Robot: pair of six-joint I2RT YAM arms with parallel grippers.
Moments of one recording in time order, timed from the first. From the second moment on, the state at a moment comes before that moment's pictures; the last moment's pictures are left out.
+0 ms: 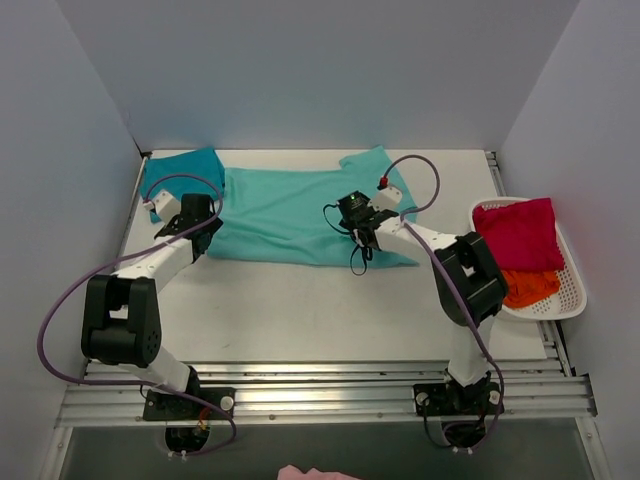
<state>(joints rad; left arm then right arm) -0.12 1.58 0.97 -0.20 -0.54 -0.88 0.57 1.90 1.27 -0.30 0.61 1.03</state>
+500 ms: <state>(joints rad) -0.12 1.58 0.96 -0.17 -0.53 -0.88 0.56 1.99 1.27 -0.26 0.61 1.03</state>
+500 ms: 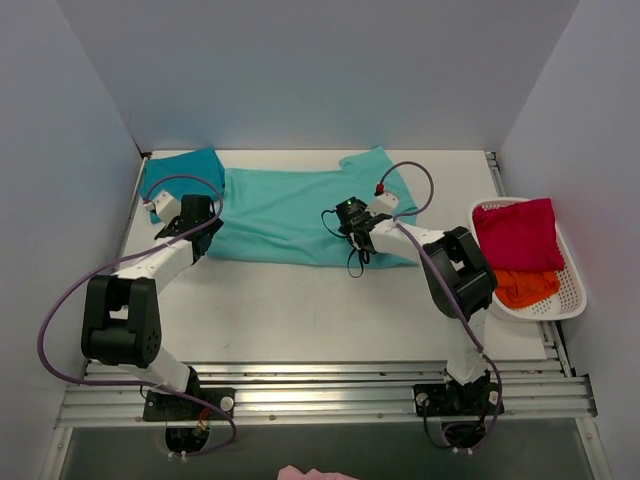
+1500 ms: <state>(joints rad) -0.12 1.59 0.95 -0.16 -0.53 -0.87 0.53 2.09 1.39 -0.23 0.58 1.02</state>
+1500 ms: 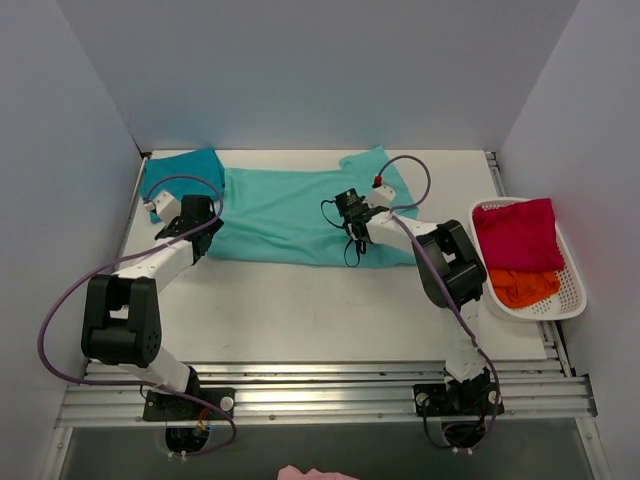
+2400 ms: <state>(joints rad) -0.12 1.62 0.95 -0.14 -0.53 -0.85 0.50 2.39 1.88 -0.32 0.59 0.93</state>
